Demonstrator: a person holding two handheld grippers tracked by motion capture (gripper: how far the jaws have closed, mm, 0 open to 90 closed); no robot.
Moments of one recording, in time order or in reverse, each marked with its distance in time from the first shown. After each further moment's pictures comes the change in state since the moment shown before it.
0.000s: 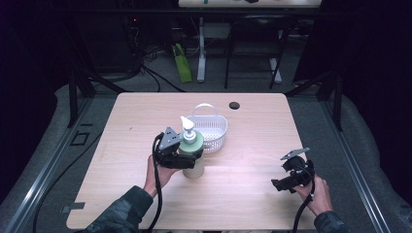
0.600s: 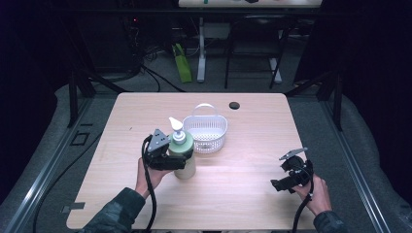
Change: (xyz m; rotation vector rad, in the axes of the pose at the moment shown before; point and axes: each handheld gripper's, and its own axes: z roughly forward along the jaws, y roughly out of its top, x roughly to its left) left arm 0.012 -0.010 -0.017 0.006 0.020 -0.032; right arm 0.002 0.002 0.002 0.021 0.002 -0.003
